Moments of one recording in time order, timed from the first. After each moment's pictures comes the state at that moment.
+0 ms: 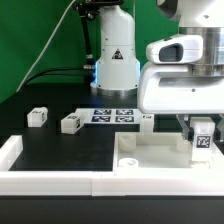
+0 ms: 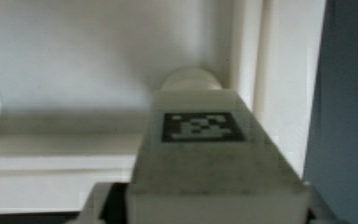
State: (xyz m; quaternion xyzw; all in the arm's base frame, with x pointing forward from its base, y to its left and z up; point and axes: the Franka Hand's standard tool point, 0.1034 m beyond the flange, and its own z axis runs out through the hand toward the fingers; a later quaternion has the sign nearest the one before) arm 0.635 0.117 0.074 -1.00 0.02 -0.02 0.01
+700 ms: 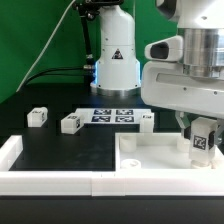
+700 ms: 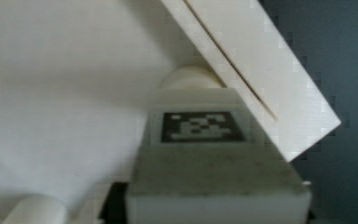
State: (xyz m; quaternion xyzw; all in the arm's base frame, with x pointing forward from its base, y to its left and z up) arm 0.635 0.114 0.072 -0.93 0.38 -0.01 0.01
